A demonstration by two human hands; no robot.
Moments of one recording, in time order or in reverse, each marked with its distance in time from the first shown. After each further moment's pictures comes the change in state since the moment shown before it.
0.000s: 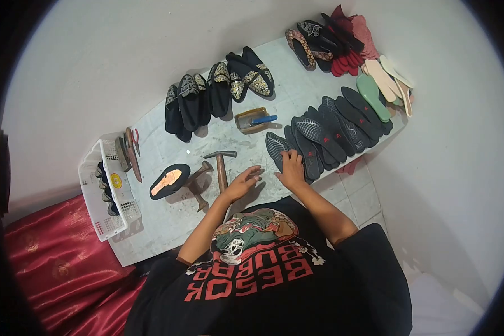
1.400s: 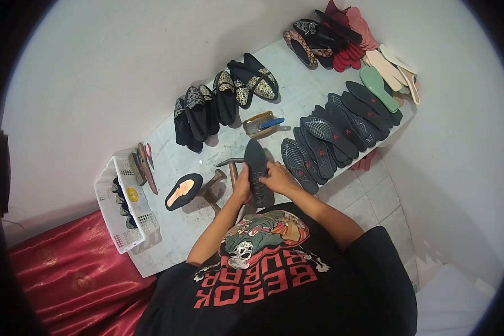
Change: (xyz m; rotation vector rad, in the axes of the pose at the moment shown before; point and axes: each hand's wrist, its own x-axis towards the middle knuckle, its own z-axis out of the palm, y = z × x) left_hand 0.007 0.004 -0.015 -0.717 0.282 -0.066; right_hand 0.016 -0.061 0.024 0.617 -0.427 0.153
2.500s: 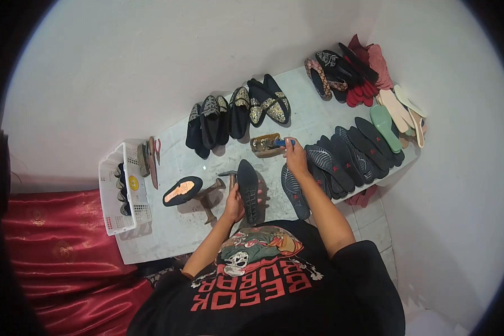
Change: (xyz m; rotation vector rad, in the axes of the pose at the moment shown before) left_hand -0.037 0.012 0.019 -0.129 -0.022 0.107; right_hand 0.082 -0.020 -0.104 0.288 0.462 -0.348
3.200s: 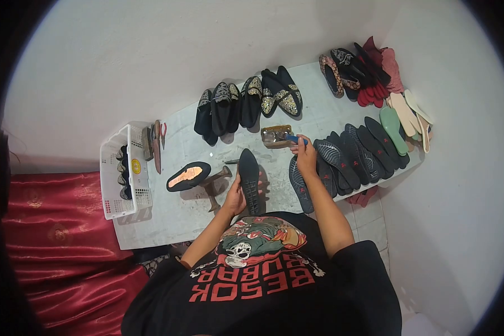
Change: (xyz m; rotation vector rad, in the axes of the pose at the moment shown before) left_hand -0.025 0.011 -0.009 -0.027 -0.024 0.067; right_hand -0.020 0.014 0.008 0.224 0.044 -0.062
